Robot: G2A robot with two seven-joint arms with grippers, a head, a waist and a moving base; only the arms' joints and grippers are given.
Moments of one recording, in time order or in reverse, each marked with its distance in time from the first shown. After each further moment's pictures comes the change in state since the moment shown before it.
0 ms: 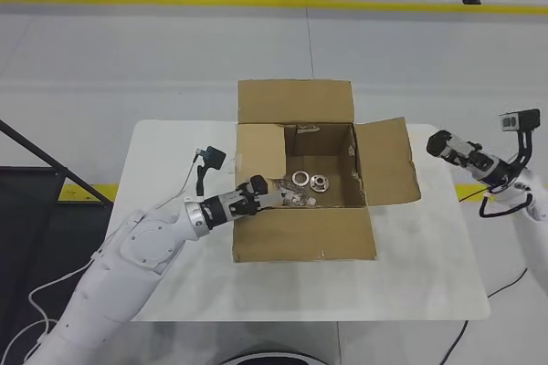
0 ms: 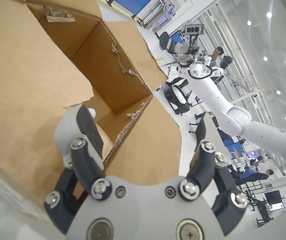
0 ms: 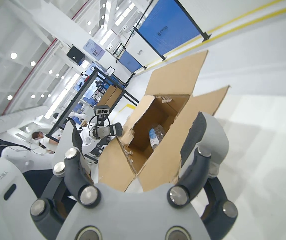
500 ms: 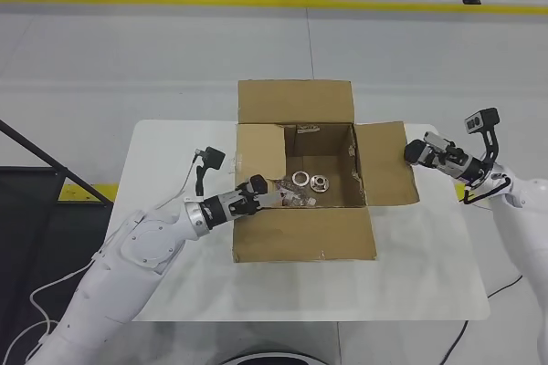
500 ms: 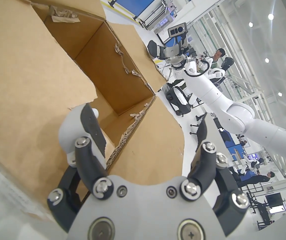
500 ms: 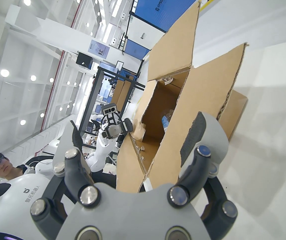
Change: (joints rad) left arm 0.009 -0.006 -0.012 0.006 0.011 -0.002 0.003; right arm 0.138 -0.087 -0.151 0.202 0.106 0.099 0.099
